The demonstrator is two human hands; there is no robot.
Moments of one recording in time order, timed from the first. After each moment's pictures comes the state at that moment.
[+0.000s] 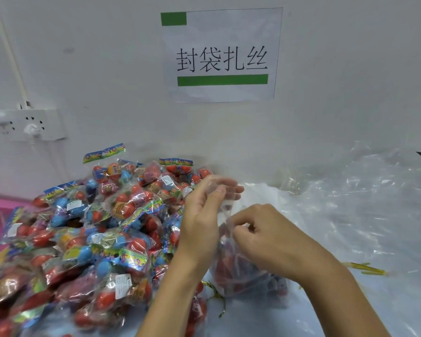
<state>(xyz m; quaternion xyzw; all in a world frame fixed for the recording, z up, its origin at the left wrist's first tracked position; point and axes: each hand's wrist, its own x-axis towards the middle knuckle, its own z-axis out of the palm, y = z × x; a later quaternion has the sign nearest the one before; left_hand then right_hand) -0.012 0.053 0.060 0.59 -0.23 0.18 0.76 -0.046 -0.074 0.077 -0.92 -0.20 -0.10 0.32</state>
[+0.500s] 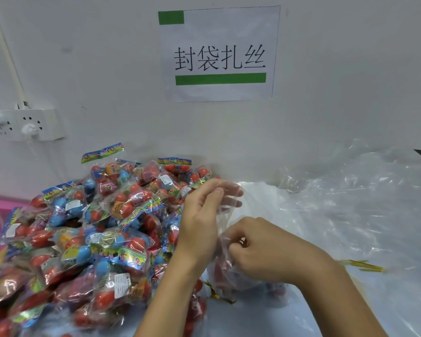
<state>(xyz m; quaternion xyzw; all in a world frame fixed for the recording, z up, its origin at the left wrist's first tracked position) -0.012 0.054 0.058 0.60 -0.22 0.16 0.75 -0.047 -0.069 0.073 -0.94 -0.20 0.01 0.28</state>
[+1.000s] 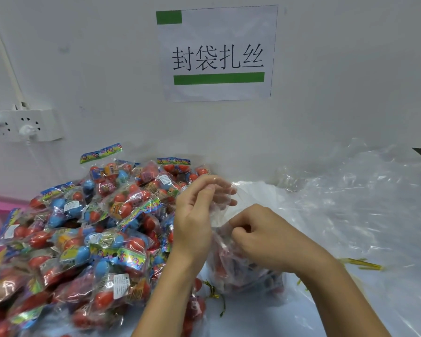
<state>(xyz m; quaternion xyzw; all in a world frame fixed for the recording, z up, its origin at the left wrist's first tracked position) -0.012 0.056 0.058 0.57 -0.24 0.21 0.76 -0.044 -0.073 0.079 -0.92 -0.17 -0.04 0.35</state>
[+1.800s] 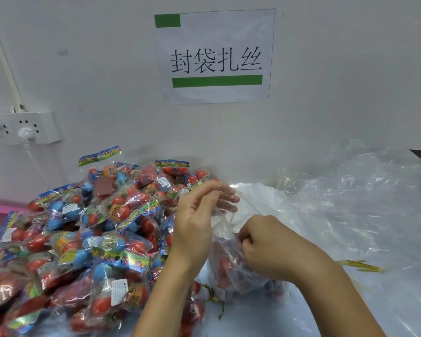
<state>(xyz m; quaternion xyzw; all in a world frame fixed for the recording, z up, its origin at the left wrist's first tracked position) -0.014 0.058 0.059 0.60 -0.26 0.19 0.73 -0.047 -0.077 0.075 -0.97 -0.08 0.01 0.23</state>
